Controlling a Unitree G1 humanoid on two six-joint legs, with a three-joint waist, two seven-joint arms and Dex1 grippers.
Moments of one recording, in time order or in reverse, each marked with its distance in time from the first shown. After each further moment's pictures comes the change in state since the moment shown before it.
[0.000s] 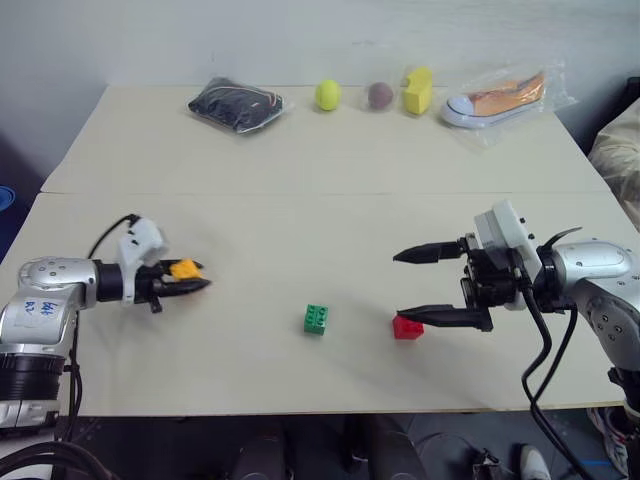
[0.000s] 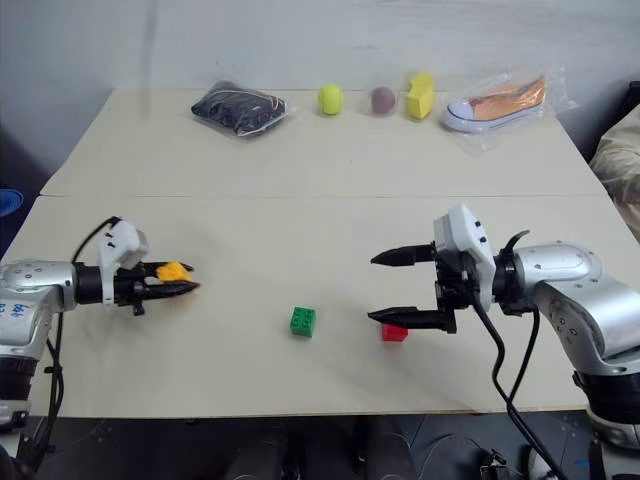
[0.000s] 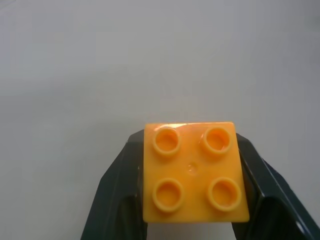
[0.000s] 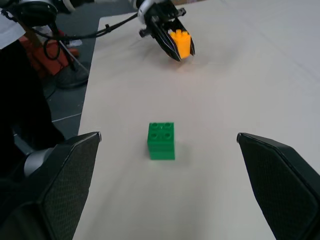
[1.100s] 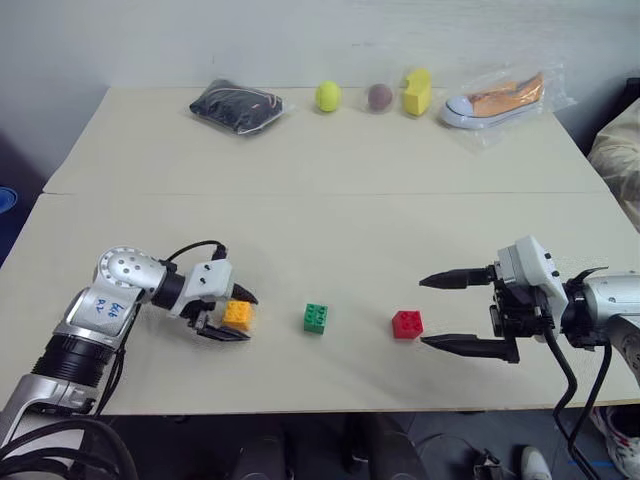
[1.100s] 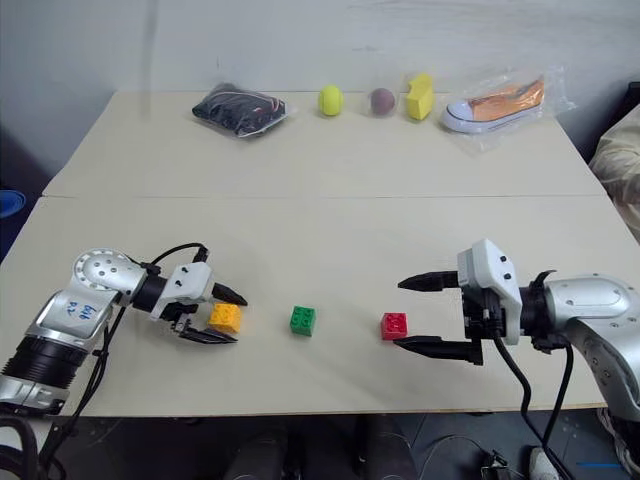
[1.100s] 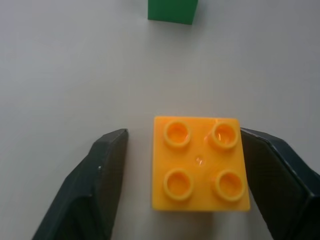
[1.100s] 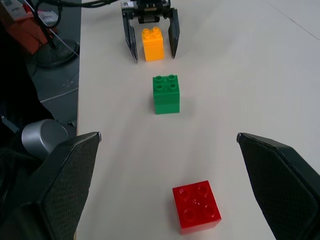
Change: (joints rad) left arm -0.108 -0.018 -0.268 0.067 0.121 -0.286 -0.207; right arm 0.244 -0.081 -0.140 -0.085 -0.055 -0.074 0.014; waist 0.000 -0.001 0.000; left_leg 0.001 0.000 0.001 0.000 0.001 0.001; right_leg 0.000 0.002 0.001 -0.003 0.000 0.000
